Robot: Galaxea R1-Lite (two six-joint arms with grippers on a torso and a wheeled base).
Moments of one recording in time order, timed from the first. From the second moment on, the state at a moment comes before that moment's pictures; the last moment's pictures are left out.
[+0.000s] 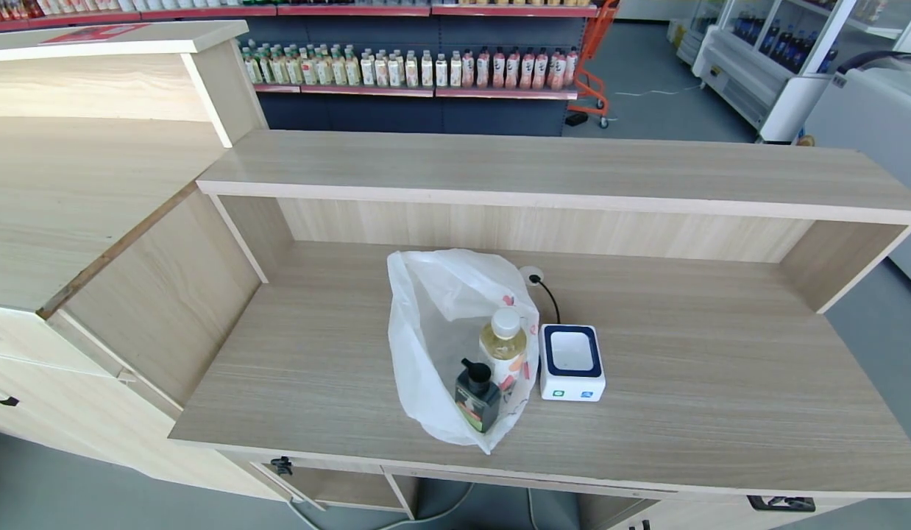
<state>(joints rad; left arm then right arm) 0.00 0.00 0.00 0.00 0.01 0.00 0.00 0.03 0.00 0.00 -0.03 0.06</state>
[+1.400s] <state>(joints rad) 0.00 0.00 0.00 0.00 0.01 0.00 0.00 0.00 0.00 0.00 -0.03 0.02</state>
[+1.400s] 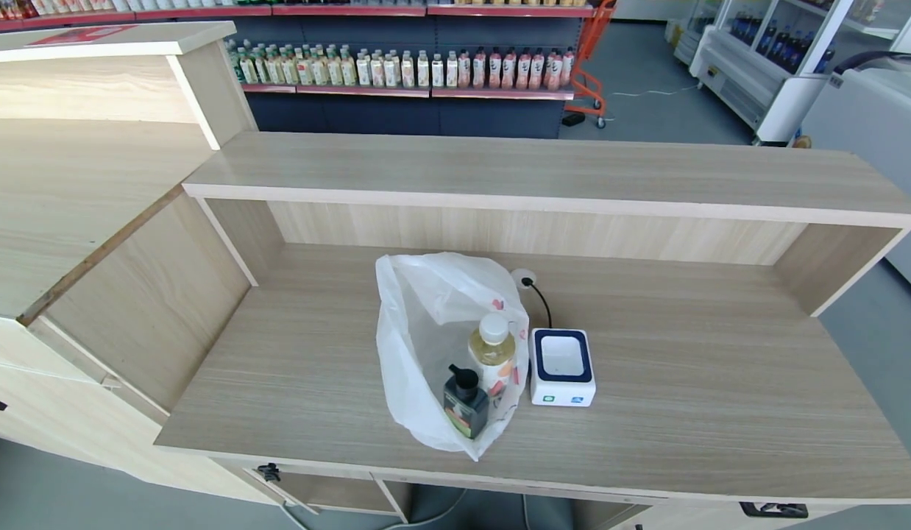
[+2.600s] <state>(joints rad) 0.00 0.00 0.00 0.00 0.01 0.00 0.00 0.00 0.00 0.00 -0.04 0.03</state>
